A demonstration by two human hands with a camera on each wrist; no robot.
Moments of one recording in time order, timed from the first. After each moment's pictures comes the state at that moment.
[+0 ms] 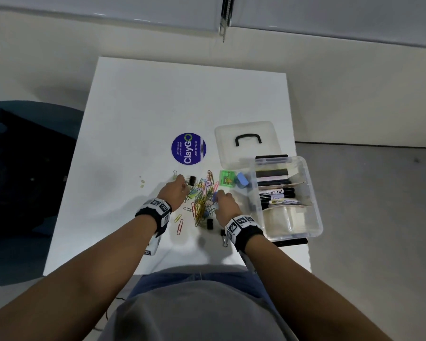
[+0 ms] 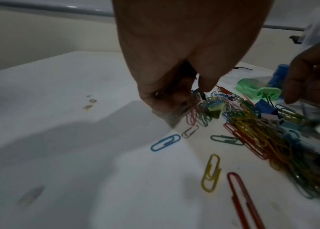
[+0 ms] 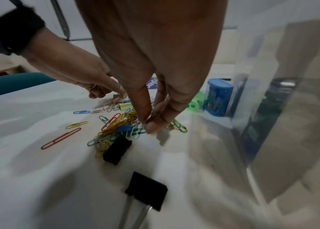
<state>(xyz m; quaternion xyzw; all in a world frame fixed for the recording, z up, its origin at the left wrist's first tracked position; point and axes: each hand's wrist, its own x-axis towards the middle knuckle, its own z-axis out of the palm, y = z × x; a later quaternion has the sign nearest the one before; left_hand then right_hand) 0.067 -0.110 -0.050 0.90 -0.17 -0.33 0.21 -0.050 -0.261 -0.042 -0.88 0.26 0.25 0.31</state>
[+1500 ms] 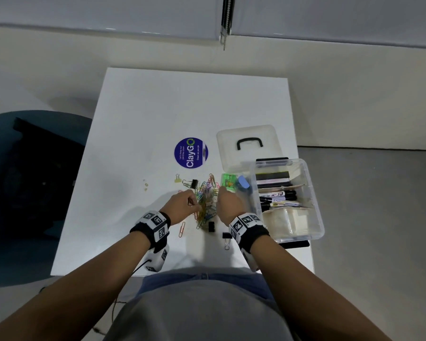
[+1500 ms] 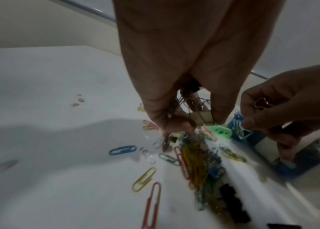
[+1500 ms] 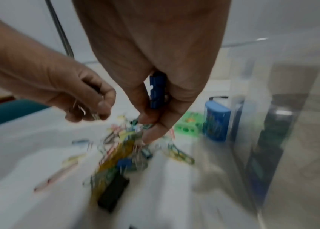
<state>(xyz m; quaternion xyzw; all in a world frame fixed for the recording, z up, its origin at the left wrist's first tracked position) 0.033 -0.108 -0.021 0.86 -0.19 -0.37 0.30 -0.043 -0.269 0.007 -0.91 0.22 0.24 0.27</state>
